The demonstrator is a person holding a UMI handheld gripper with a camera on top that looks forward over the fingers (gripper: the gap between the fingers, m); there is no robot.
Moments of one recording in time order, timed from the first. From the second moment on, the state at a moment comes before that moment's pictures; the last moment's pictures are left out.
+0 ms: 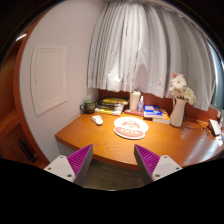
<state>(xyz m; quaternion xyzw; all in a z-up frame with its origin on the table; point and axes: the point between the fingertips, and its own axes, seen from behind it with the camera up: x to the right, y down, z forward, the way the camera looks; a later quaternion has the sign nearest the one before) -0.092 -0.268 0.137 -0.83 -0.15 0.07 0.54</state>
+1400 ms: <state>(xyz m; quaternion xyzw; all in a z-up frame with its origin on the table) -0.269 0.101 -0.015 -0.91 0.01 0.00 0.41</state>
